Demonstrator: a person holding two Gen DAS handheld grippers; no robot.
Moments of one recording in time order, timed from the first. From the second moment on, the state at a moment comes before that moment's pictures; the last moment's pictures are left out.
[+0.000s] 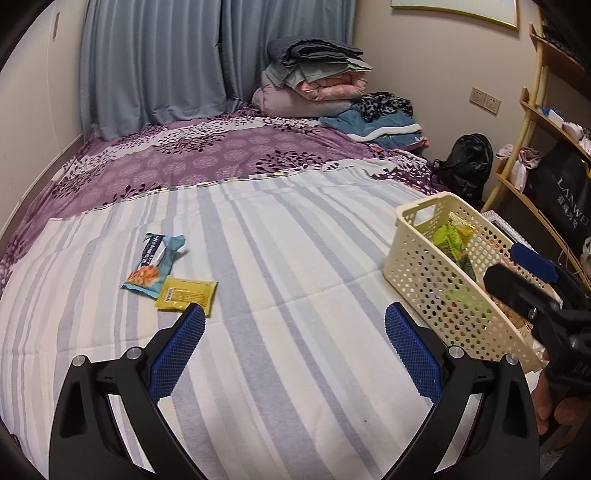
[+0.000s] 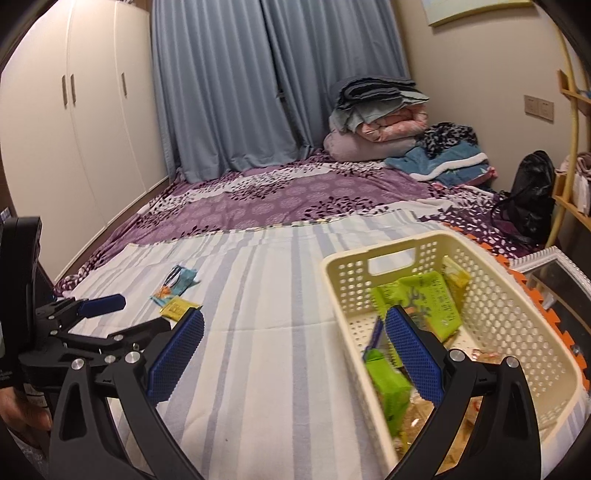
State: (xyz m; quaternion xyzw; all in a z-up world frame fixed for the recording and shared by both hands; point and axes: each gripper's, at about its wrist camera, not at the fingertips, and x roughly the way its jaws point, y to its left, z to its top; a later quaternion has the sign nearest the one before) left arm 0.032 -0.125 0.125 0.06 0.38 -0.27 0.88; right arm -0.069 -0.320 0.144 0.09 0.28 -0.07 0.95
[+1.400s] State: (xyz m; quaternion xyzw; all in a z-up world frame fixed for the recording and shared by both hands) left arm 0.111 -0.003 0.071 0.04 0.43 -0.09 0.90; right arm 0.114 -0.191 0.038 -0.03 0.40 0.12 0.91
